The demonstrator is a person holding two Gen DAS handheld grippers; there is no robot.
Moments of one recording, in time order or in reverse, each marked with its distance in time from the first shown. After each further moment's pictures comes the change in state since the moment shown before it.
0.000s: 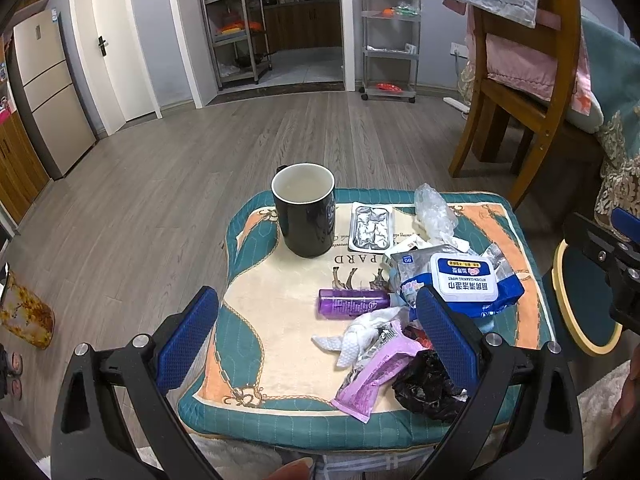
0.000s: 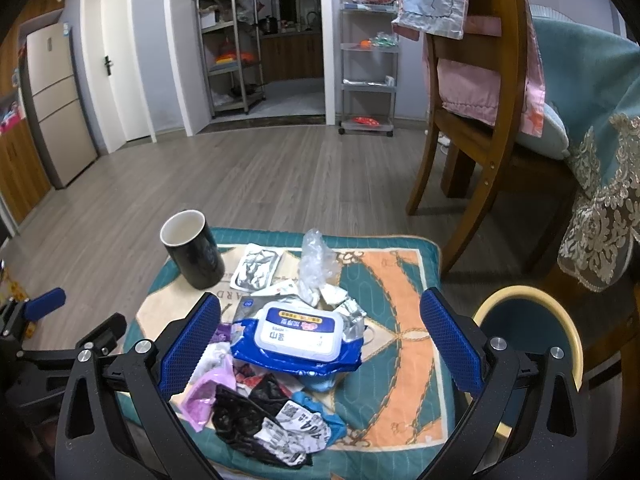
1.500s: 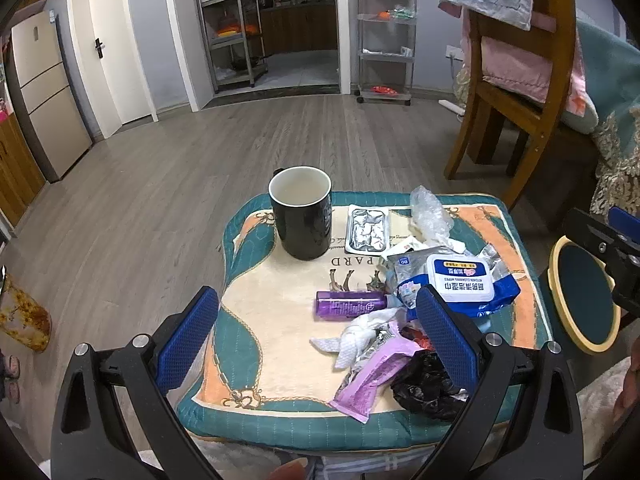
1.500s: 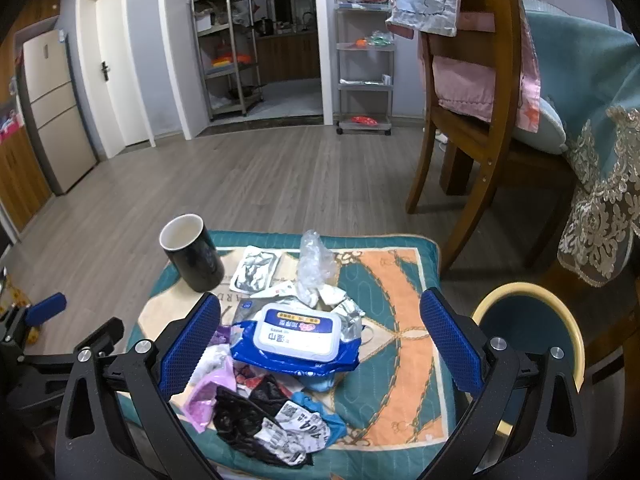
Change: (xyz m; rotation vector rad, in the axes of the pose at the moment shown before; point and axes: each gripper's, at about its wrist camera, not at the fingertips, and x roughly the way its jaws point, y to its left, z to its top) left arm -0.003 0.001 0.004 0.006 -0.011 -0.019; right arm 0.001 -0.006 0.000 0.013 0.002 -0.001
